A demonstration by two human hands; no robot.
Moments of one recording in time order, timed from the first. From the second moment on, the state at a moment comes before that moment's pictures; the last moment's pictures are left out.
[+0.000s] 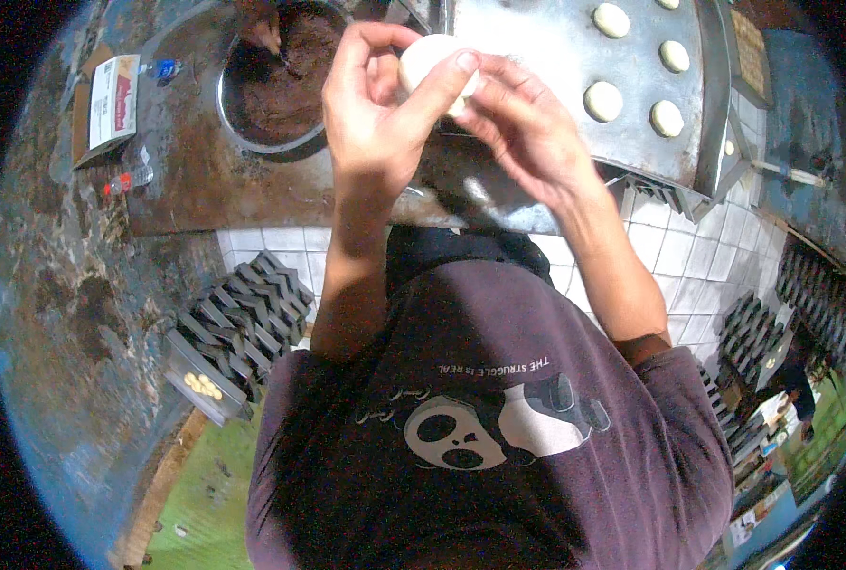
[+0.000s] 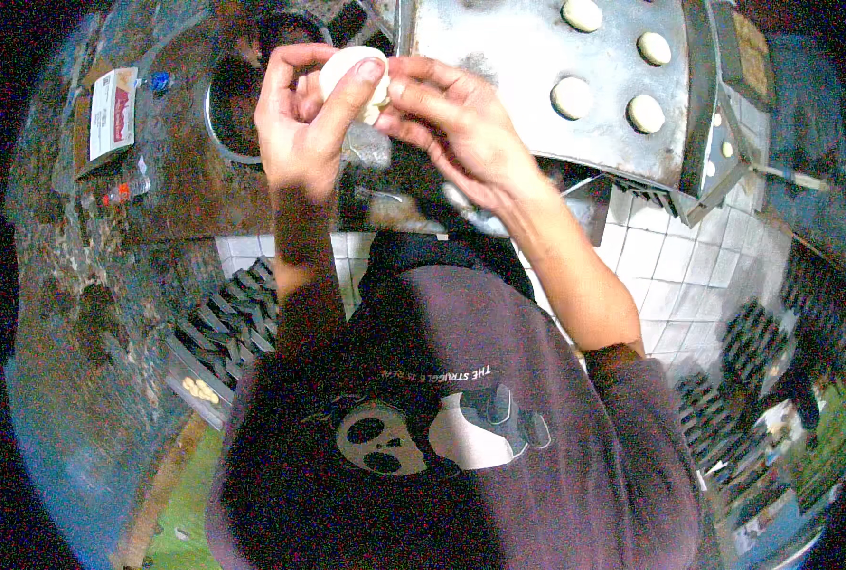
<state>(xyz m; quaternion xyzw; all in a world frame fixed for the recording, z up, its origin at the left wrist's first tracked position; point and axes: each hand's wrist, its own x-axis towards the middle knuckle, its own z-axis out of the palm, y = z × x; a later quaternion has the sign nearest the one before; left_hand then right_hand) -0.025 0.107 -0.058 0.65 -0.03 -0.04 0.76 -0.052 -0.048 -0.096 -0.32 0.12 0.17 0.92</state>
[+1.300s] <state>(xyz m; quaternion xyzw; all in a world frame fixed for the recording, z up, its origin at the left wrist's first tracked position) 0.022 0.083 -0.142 0.82 -0.17 -0.04 0.55 0.013 -0.155 -0.112 -0.90 -0.17 0.09 0.38</state>
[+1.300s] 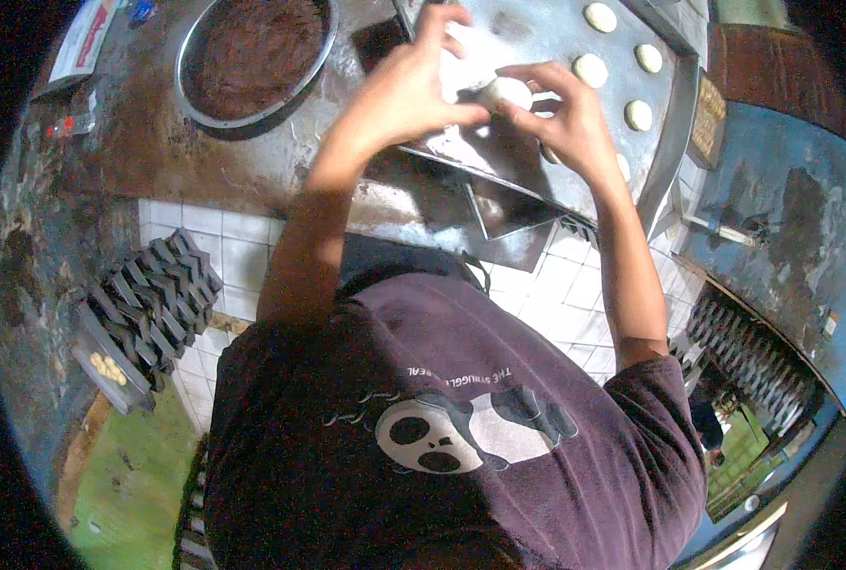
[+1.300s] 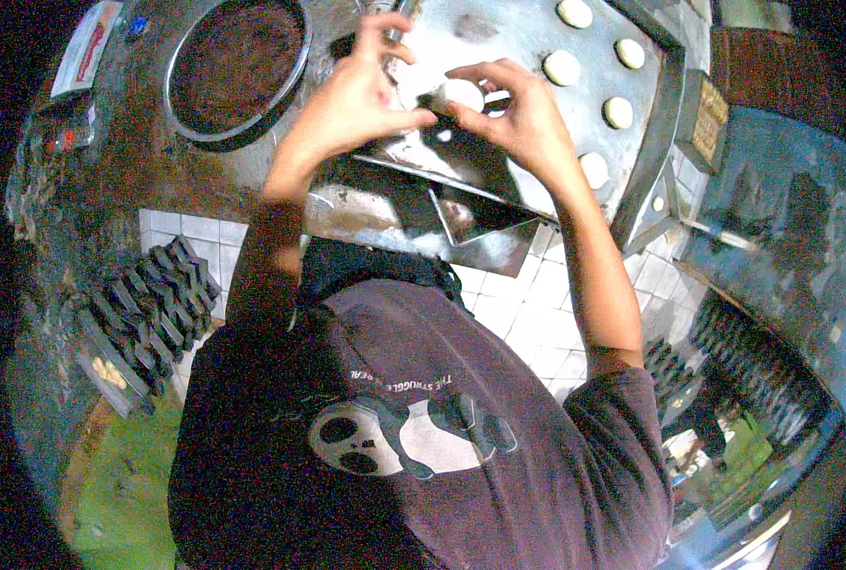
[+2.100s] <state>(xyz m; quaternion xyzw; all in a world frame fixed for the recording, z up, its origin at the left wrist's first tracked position) -0.103 0.117 0.019 0.31 -0.51 -0.27 0.76 0.009 -0.135 -0.193 -0.92 -0.37 0.03 0.11</state>
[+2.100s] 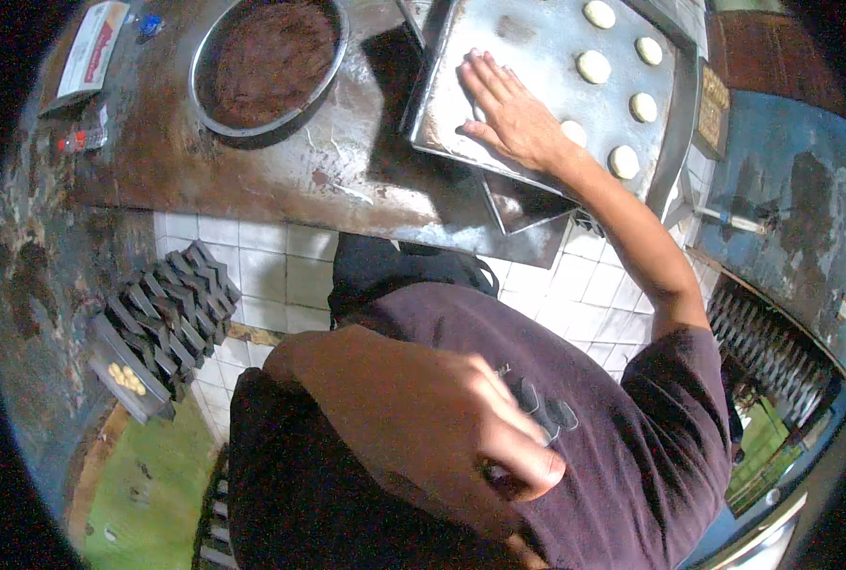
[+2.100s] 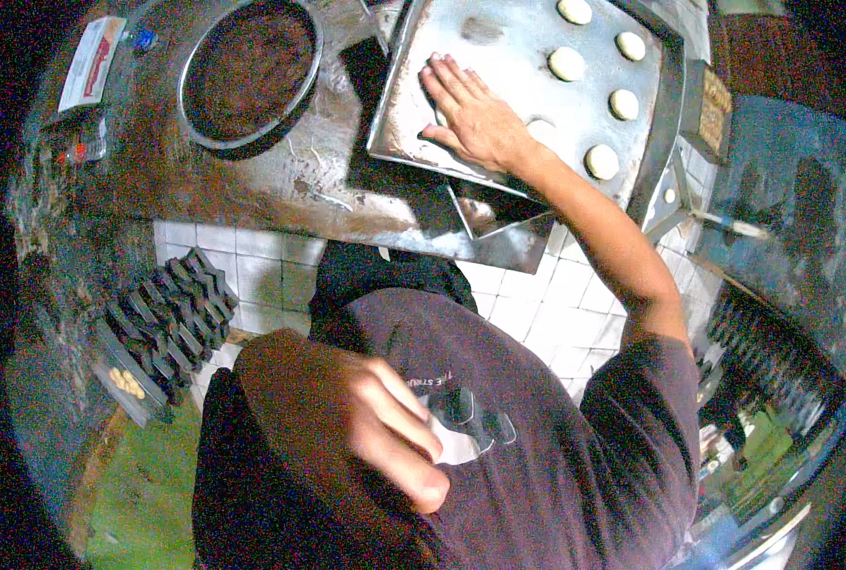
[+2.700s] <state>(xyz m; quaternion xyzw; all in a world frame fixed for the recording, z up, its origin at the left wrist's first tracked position) -0.196 0.148 0.068 0.13 -0.42 -0.20 0.88 -0.040 -0.117 -0.084 -0.68 -0.04 -0.13 0.72</state>
